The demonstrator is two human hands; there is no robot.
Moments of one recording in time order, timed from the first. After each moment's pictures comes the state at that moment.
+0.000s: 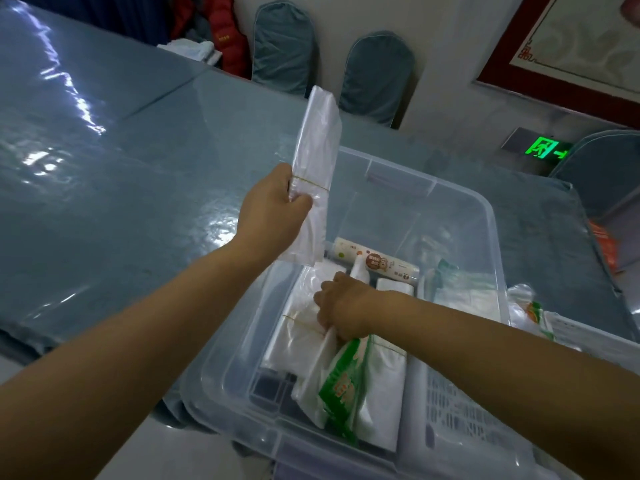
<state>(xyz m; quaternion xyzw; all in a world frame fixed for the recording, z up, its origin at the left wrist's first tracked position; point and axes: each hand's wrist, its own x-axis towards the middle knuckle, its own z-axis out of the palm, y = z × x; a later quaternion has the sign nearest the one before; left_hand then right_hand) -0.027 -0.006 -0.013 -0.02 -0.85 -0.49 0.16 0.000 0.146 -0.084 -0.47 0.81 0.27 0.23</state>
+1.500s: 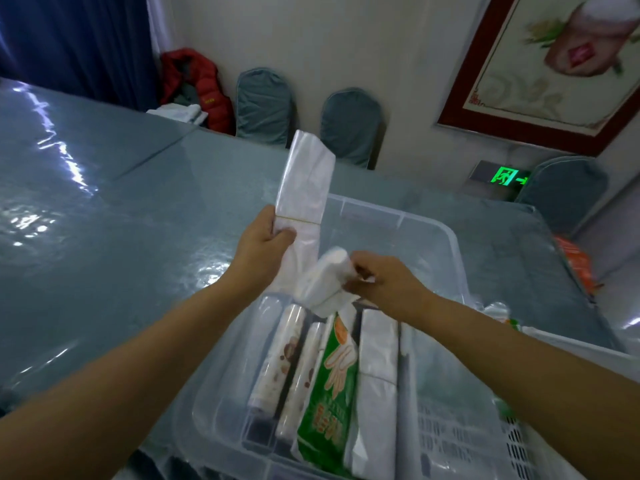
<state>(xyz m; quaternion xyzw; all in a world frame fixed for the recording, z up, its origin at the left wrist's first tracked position) -0.020 0.003 0.003 -0.06 -0.77 -0.63 0.11 0.011 0.213 0.005 -0.20 0.93 -0.32 -0.02</state>
